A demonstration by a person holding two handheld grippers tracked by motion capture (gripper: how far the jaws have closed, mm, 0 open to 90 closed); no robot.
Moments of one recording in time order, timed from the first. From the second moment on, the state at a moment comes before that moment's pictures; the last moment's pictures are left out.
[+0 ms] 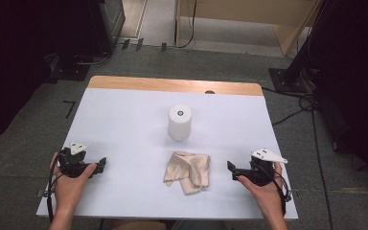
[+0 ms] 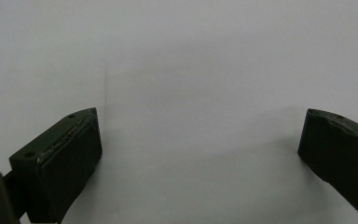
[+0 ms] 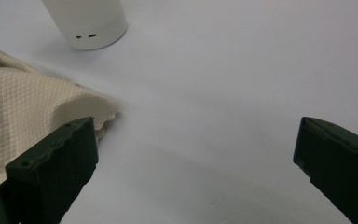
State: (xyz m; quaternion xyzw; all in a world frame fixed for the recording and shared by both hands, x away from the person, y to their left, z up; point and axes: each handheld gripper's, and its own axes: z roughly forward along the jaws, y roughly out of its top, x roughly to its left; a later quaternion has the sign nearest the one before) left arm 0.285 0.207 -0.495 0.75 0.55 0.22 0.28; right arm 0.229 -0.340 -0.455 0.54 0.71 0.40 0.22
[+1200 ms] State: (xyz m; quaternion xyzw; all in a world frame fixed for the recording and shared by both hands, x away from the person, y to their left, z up) left arm 0.319 0.087 -0.472 0.78 0.47 0.18 0.38; right arm 0.245 -0.213 -0.495 0.44 0.79 0.39 0.15
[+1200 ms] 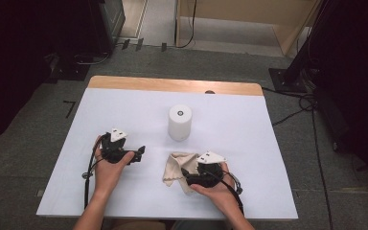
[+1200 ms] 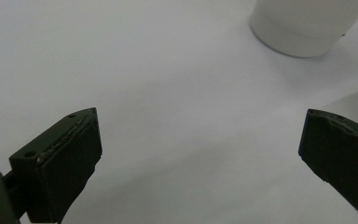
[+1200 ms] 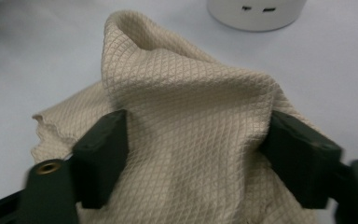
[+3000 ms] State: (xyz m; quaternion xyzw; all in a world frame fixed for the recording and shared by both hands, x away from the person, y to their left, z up) left arm 0.378 -0.044 -0.485 0.77 0.40 0.20 0.45; right arm 0.258 -0.312 -0.503 0.53 0.74 0.35 0.22
